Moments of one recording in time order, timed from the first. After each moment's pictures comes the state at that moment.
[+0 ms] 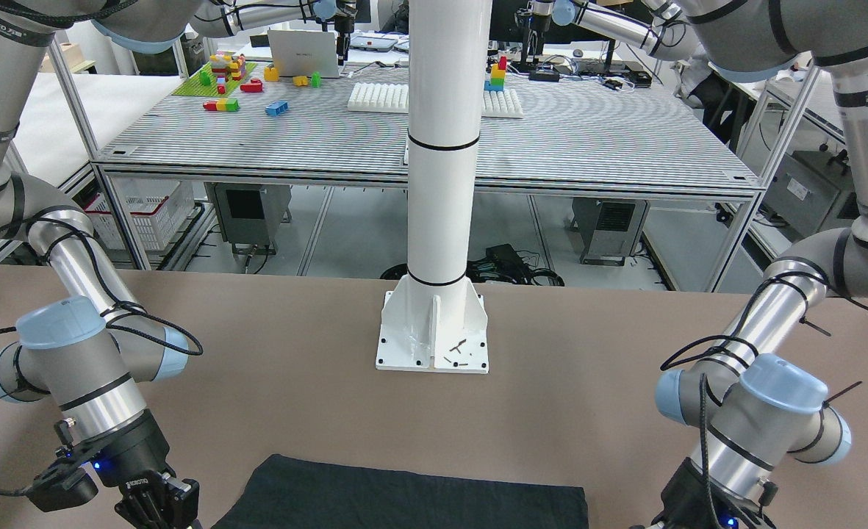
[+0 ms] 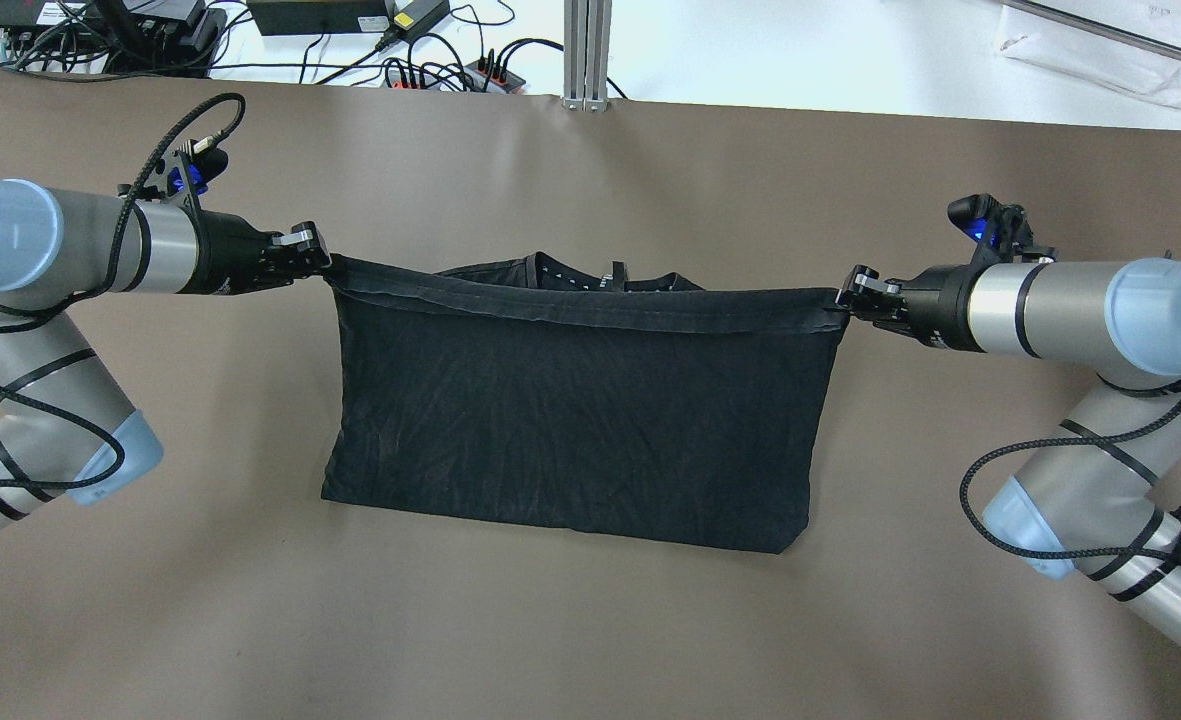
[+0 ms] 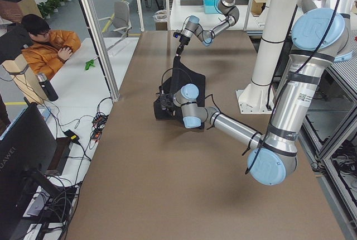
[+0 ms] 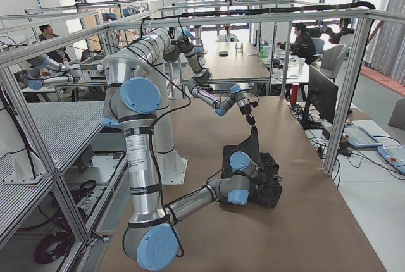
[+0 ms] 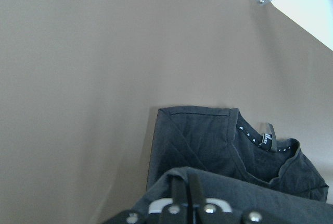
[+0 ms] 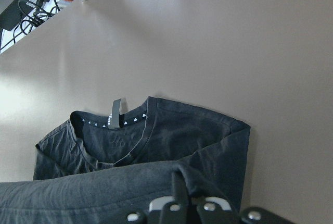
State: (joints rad) left arm -0.88 -1.94 -1.63 -2.48 -1.93 -1.51; right arm 0.89 -1.33 1.74 -0.66 1.93 1.49
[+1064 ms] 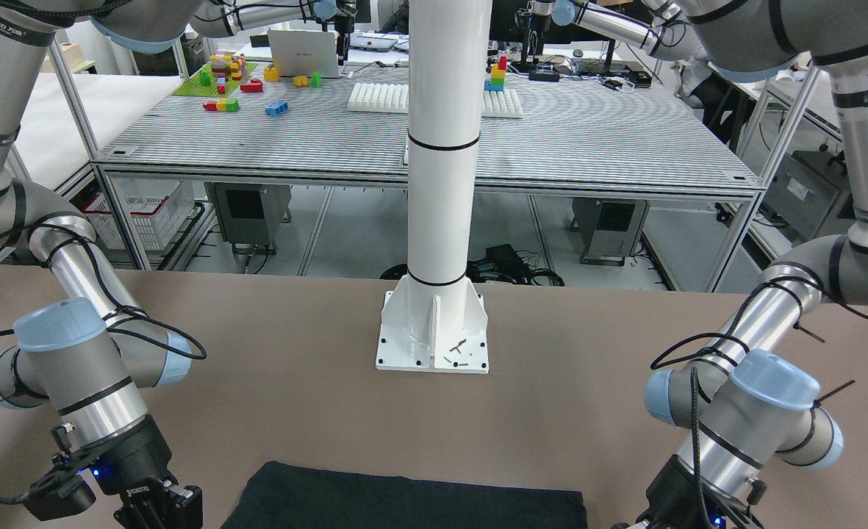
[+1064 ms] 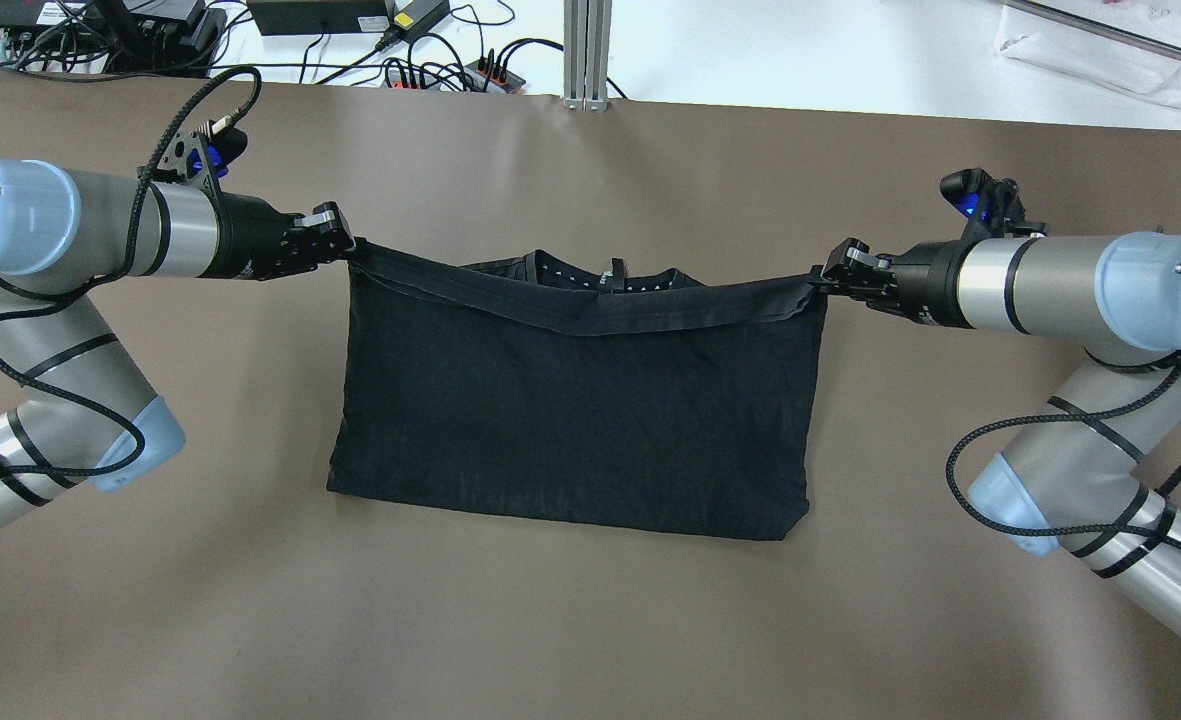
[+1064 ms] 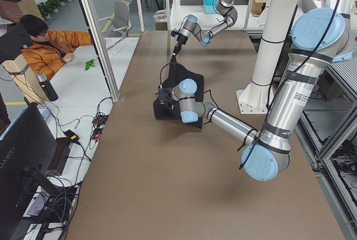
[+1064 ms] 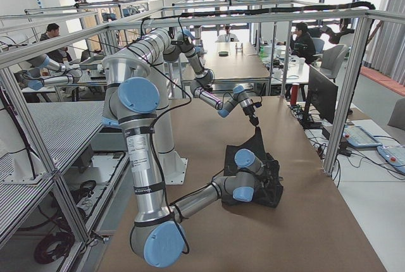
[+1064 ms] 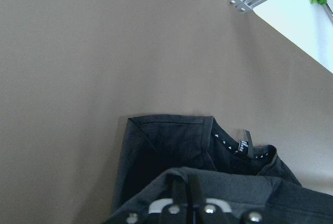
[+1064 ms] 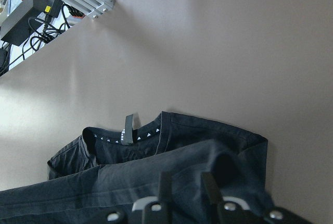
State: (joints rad) left arm -0.88 -1.99 -1.62 -2.49 -1.93 -1.55; right arm 0.90 -1.28 1.72 -0.67 1.93 1.50
